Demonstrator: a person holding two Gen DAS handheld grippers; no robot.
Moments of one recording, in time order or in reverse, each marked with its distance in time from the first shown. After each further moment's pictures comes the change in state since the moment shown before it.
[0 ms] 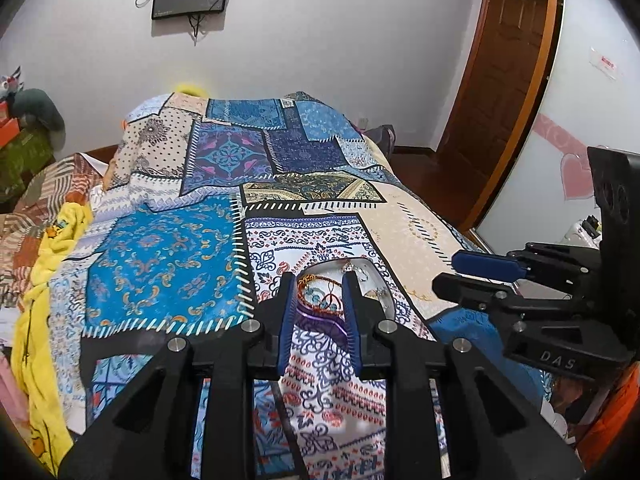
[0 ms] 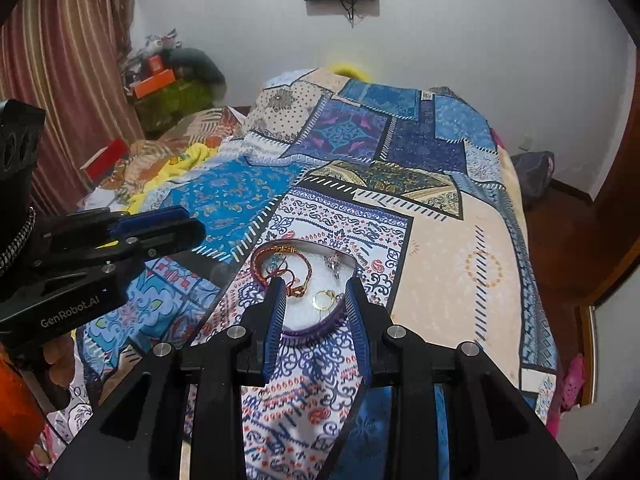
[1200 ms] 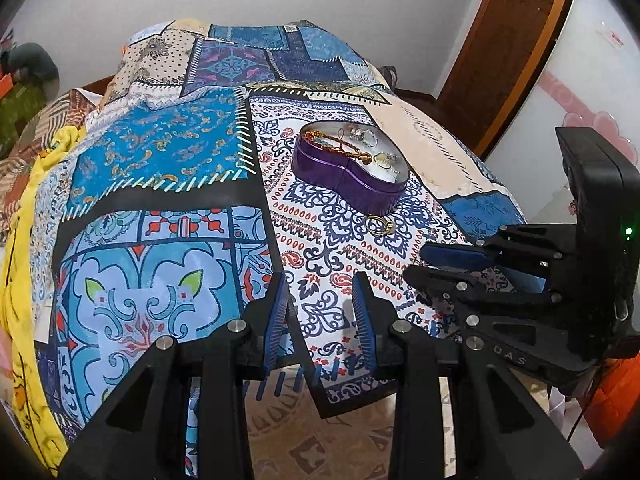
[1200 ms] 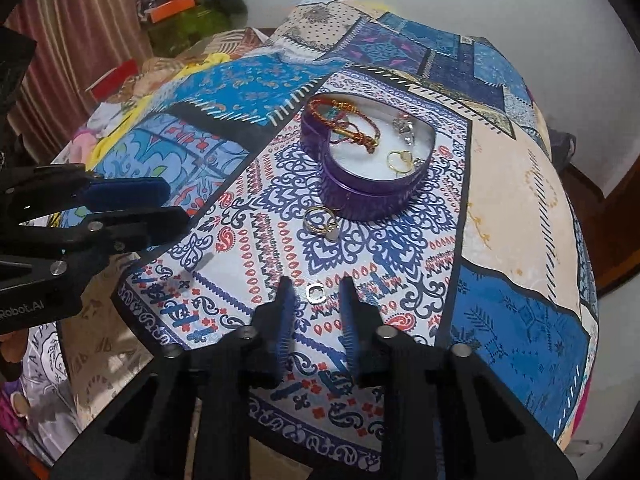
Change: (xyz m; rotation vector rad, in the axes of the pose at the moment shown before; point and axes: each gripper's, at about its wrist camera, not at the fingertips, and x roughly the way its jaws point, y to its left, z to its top) left arm 0.011 0.008 -0.089 -0.035 0.217 -0.030; right arm 0.052 0.038 -0.074 -0.113 0.216 0.010
